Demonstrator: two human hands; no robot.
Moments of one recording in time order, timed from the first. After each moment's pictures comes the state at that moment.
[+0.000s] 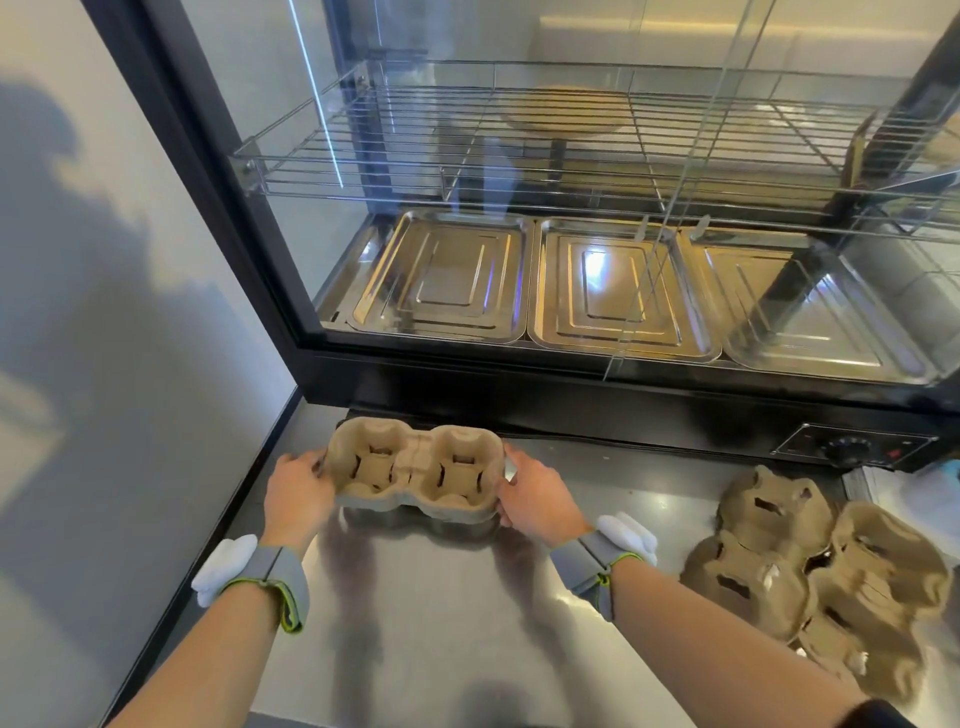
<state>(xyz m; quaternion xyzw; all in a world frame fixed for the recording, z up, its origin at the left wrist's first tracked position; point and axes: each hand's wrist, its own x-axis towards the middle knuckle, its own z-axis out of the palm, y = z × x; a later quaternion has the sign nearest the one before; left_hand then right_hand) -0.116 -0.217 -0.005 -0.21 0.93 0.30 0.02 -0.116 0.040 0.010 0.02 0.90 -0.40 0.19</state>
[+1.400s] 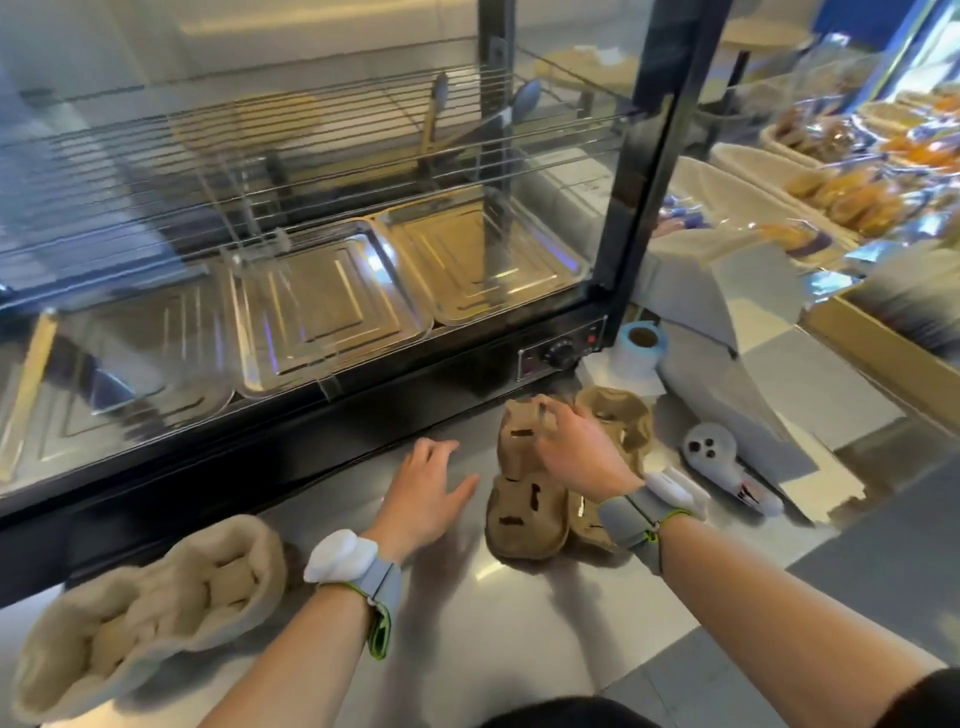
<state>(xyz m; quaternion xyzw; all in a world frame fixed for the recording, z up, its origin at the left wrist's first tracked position) -0.125 0.114 -0.003 0.30 0.90 0.24 0.20 -0.042 0.292 0.040 0.31 0.89 -0.33 0.06</state>
